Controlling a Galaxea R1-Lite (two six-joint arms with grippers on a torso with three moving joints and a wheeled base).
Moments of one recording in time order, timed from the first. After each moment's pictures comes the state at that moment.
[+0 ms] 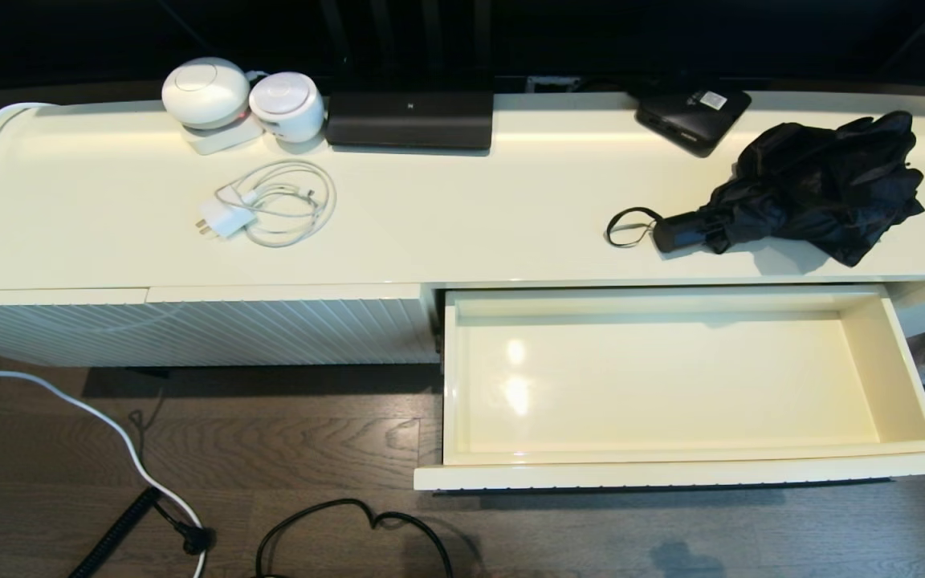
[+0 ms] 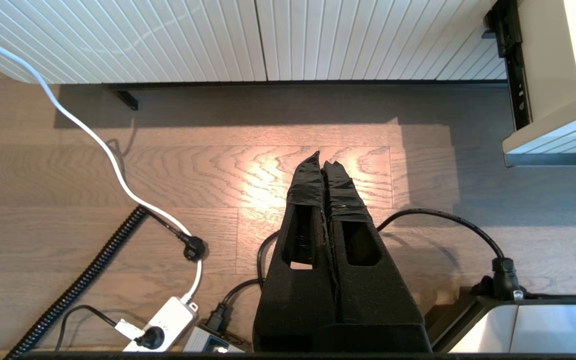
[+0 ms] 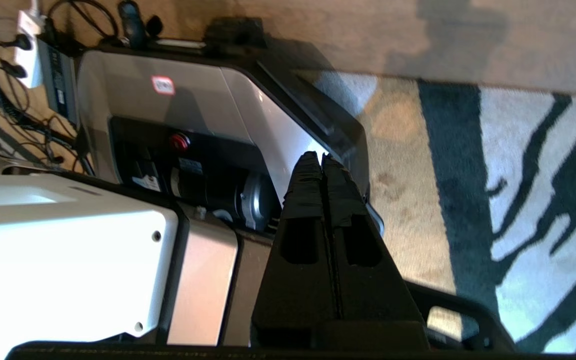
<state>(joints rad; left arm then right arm) 0.00 0.00 0.00 -0.01 0.00 -0.01 0.01 0.85 -0.32 0.34 0.35 0.08</state>
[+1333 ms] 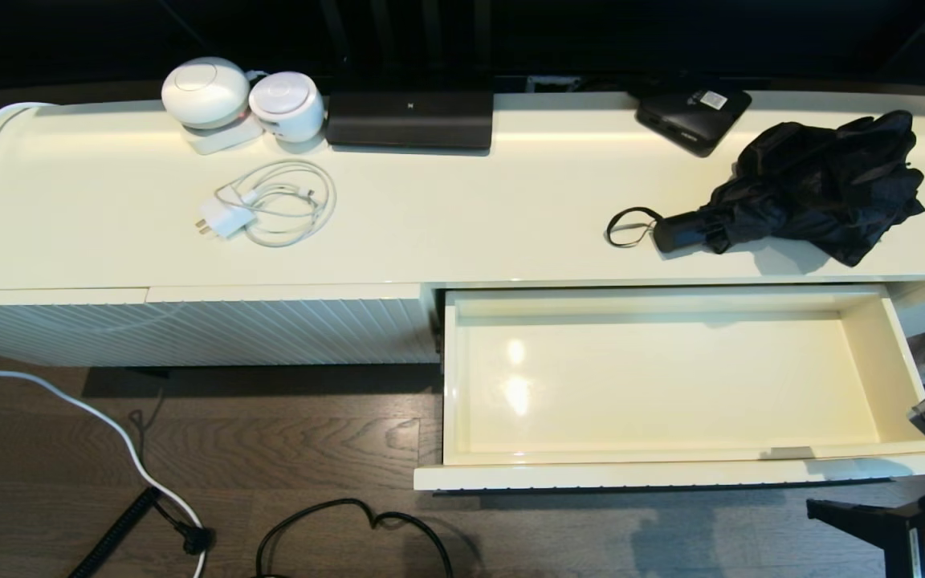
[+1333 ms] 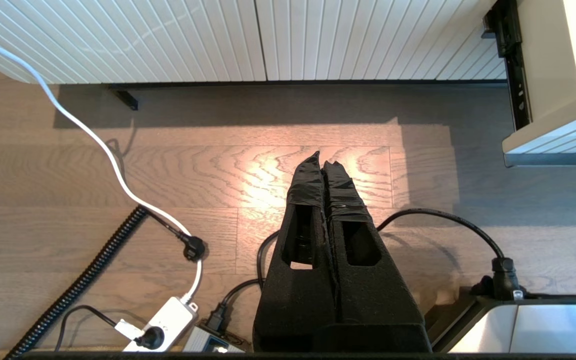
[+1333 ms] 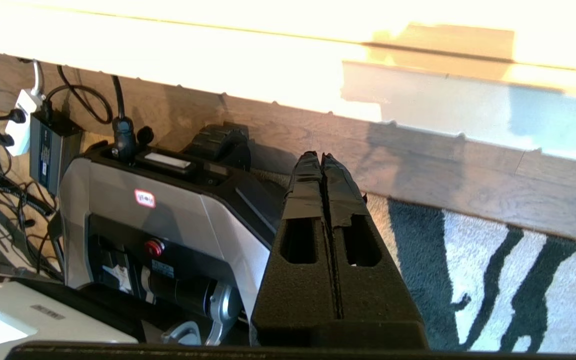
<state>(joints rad) 0.00 0.00 0.00 -0.01 0.00 -0.01 0.00 1.19 -0.35 -0.16 0.35 0.04</state>
